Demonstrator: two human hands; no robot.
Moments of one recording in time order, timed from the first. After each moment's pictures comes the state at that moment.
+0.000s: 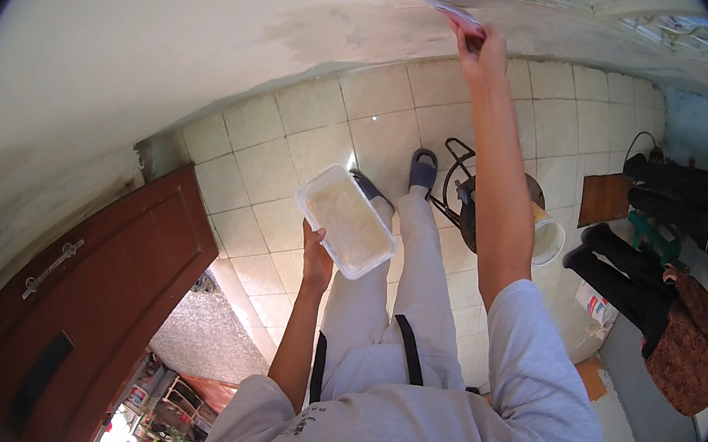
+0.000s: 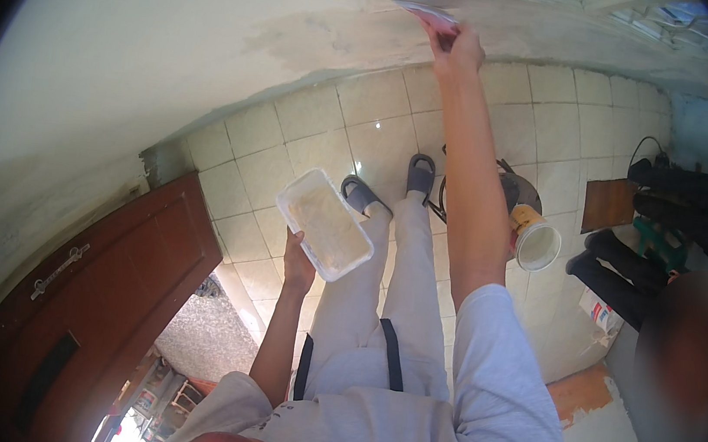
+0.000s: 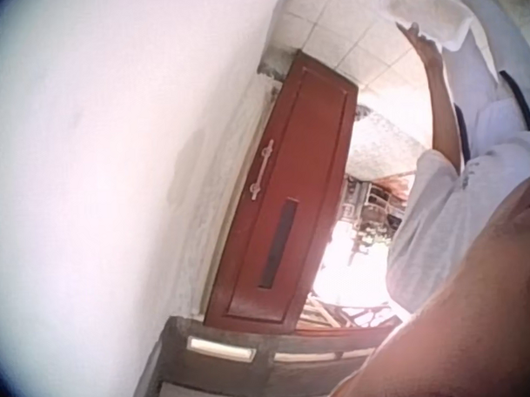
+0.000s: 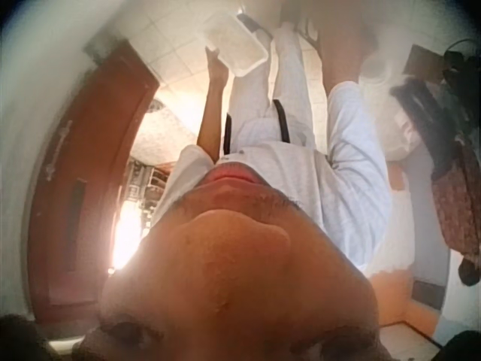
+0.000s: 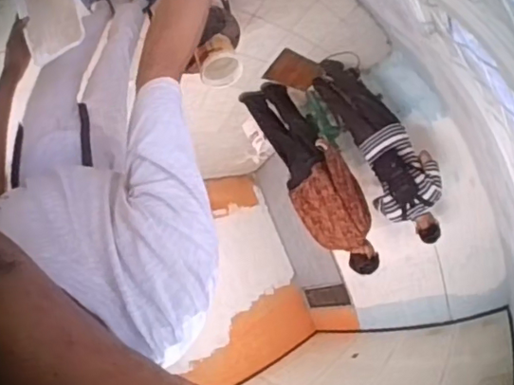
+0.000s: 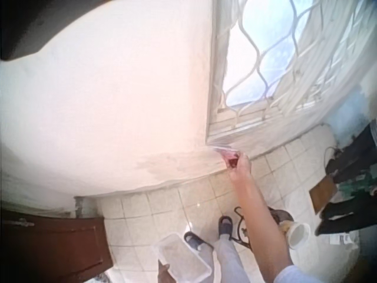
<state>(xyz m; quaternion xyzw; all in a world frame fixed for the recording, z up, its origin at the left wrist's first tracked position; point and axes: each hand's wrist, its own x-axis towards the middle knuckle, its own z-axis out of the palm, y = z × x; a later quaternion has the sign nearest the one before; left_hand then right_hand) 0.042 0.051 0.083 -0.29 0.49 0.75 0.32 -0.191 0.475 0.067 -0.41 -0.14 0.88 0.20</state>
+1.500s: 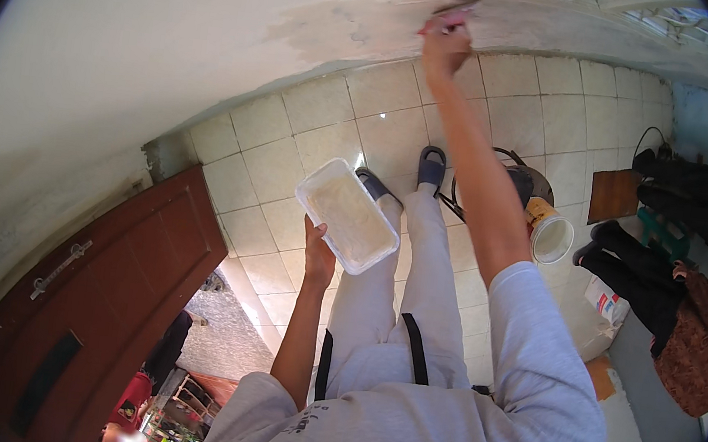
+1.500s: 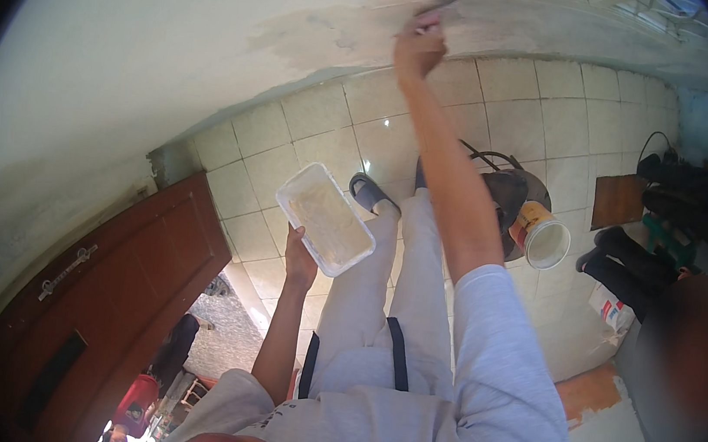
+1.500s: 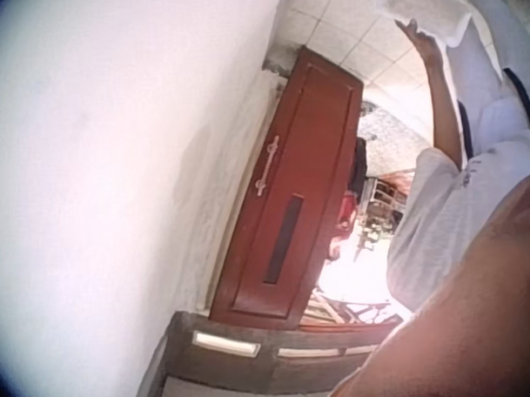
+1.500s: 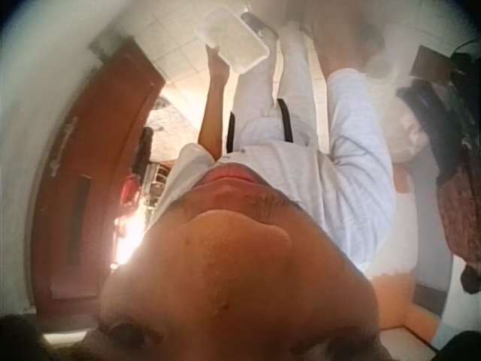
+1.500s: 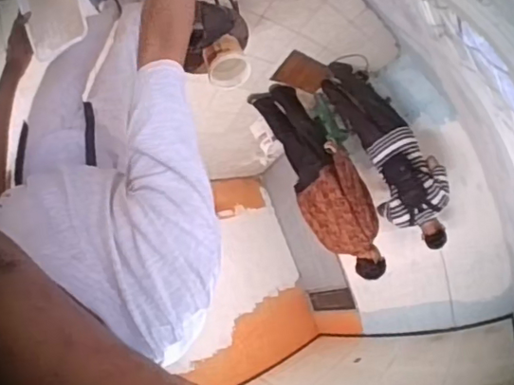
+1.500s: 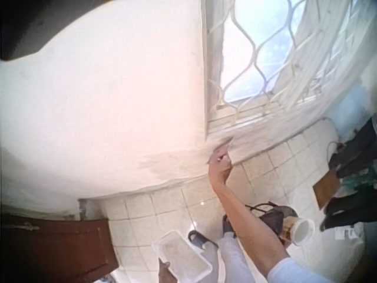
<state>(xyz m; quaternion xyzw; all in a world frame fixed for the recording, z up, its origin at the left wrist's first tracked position) 0.034 0.045 0.074 -0.29 0.50 0.75 0.32 -0.205 0.407 0.024 -0.47 -0.72 0.42 0.30</state>
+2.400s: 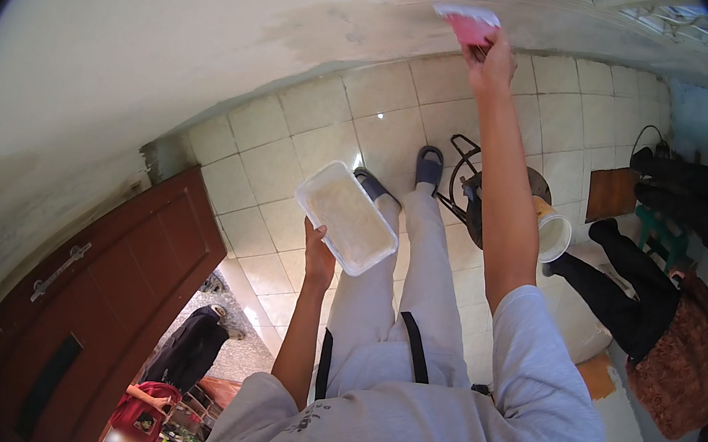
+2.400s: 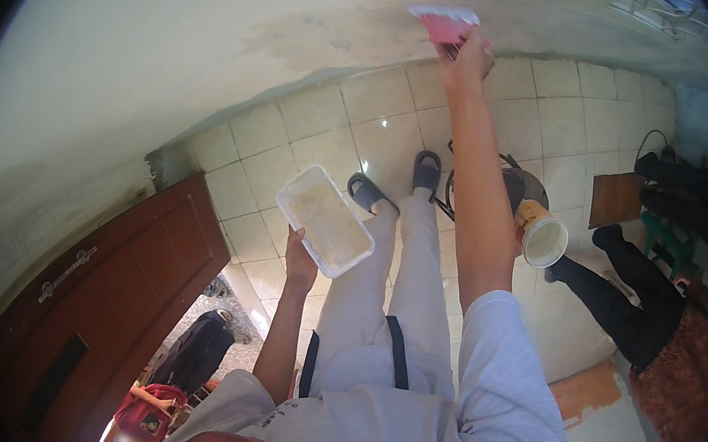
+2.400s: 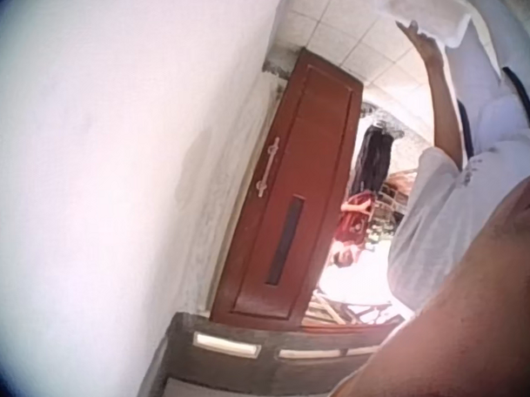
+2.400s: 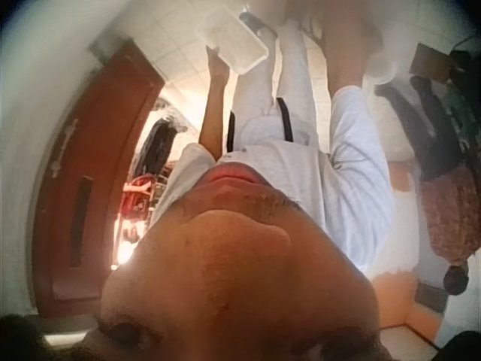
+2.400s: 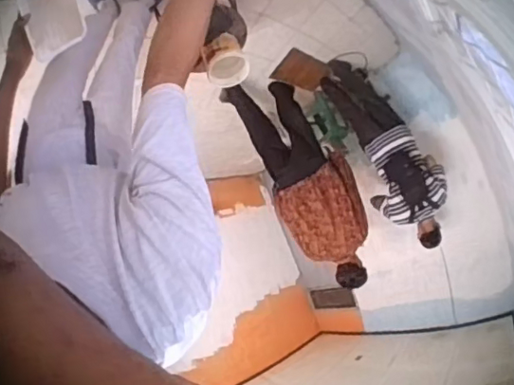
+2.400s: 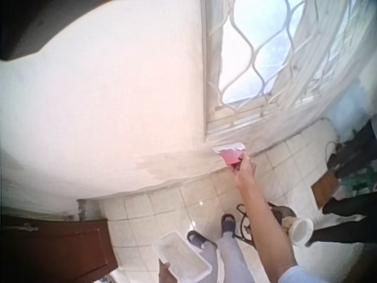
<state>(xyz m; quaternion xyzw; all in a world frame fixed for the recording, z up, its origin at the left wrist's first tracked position) 0.035 0.050 0.078 -0.30 0.50 0.74 0.32 -0.167 0.477 0.055 -0.44 -0.28 0.81 0.26</state>
